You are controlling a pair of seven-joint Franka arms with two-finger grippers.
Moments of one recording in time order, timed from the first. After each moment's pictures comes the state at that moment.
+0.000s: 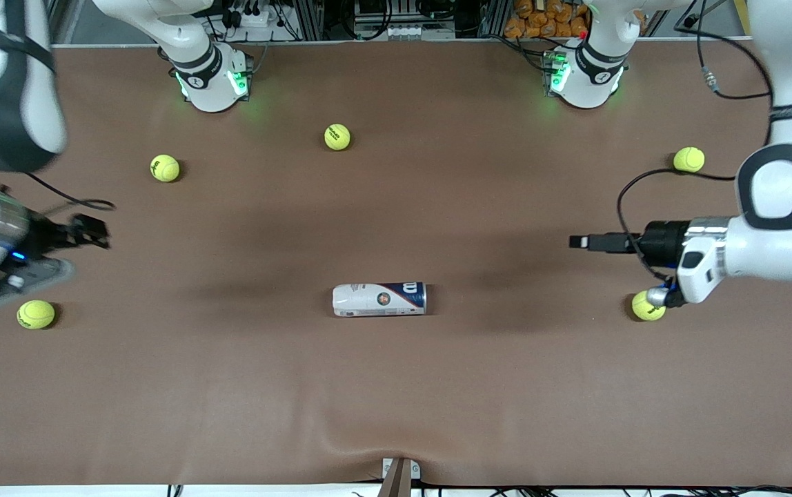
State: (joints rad) left arm -0.04 0.41 -0.01 -1.61 -0.80 1.62 0.03; right arm 0.07 0.23 -0.12 -1.49 -0.04 1.61 -0.41
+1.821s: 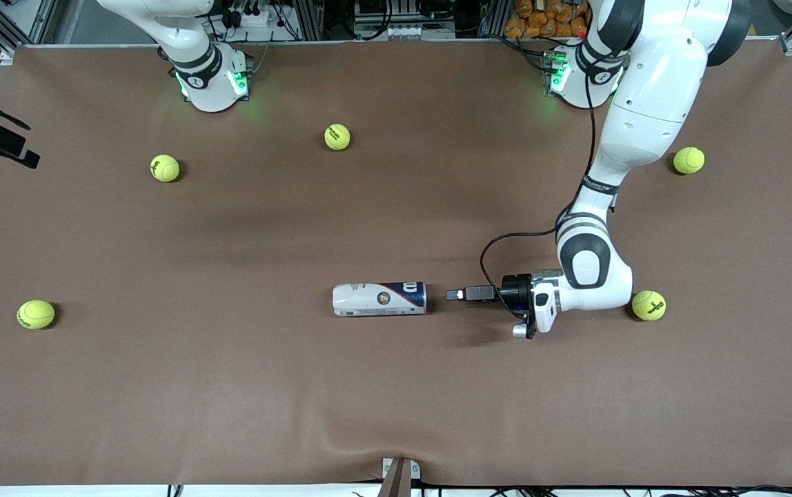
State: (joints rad) left arm -0.30 0.83 -0.01 -1.61 -1.53 2.02 0.59; right arm -0.06 0.00 -0.04 -1.45 0.08 1.38 0.07
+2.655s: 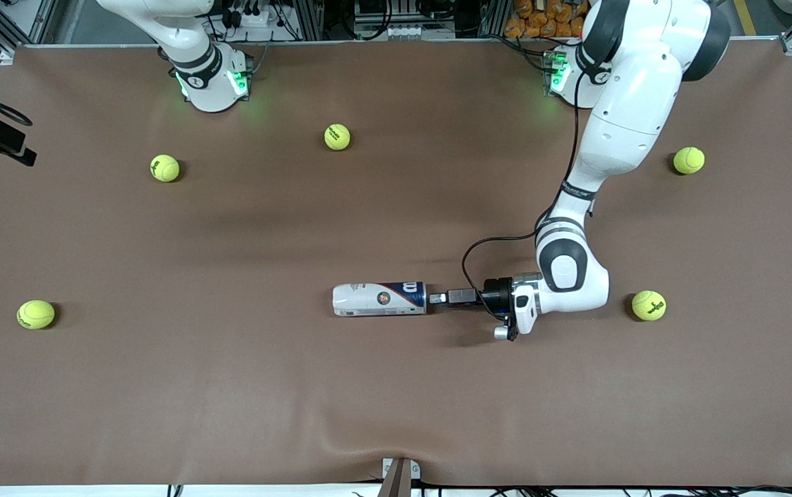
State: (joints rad) left arm -0.36 0.92 -0.01 -1.52 -1.61 2.05 0.66; right arm -0.05 0.00 -0.02 -1.44 0.03 1.38 0.02
